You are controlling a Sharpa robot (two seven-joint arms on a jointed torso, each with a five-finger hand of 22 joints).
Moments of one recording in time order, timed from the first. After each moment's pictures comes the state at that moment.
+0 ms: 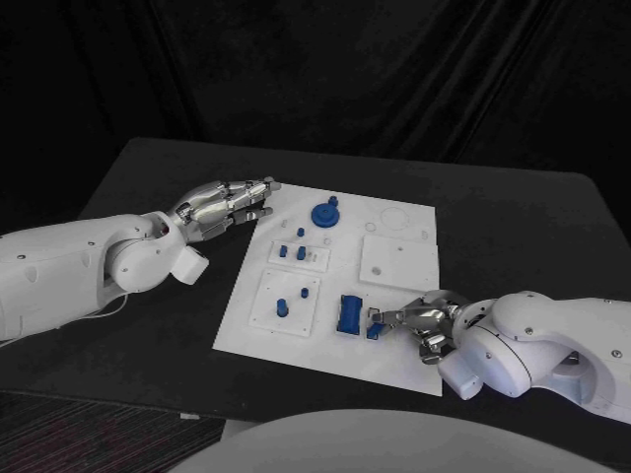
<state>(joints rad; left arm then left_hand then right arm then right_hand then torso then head) 1.21 -0.93 -0.22 1.35 -0.17 0.21 0.44 1.31 0.29 -0.13 0.19 0.43 0.42 0.11 0.11 0.05 0.04 0.08 0.02 0.01 0.00 0.13 0.00 0.00 0.17 0.03 0.28 0.02 0.04 1.14 -0.93 -0.25 1.92 -0.44 -0.60 -0.57 1.14 -0.08 0.29 0.06 0.36 1.06 0.06 0.25 0.31 1.47 -0.02 1.57 1.31 1.47 -0.08 1.56 1.31 0.08 1.41 0.04 1.16 1.31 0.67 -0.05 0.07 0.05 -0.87</state>
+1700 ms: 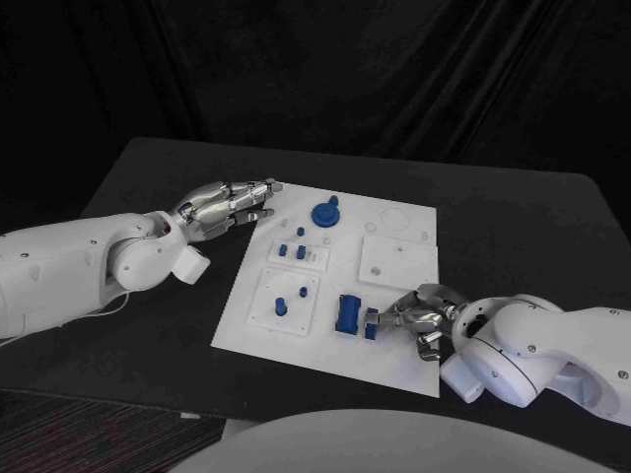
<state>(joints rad) 1.21 -0.92 -0.22 1.35 -0.17 0.22 0.43 1.31 0.29 -0.13 0.18 0.44 0.42 0.11 0.11 0.05 0.04 0.08 0.02 0.01 0.00 0.14 0.00 0.00 0.17 0.03 0.28 0.02 0.04 1.13 -0.94 -0.25 1.95 -0.61 -0.56 -0.54 1.17 -0.05 0.09 0.13 0.25 0.88 0.08 0.47 0.40 1.47 0.00 1.57 1.31 1.47 -0.07 1.56 1.31 0.08 1.39 0.05 1.12 1.31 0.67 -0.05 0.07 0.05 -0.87</state>
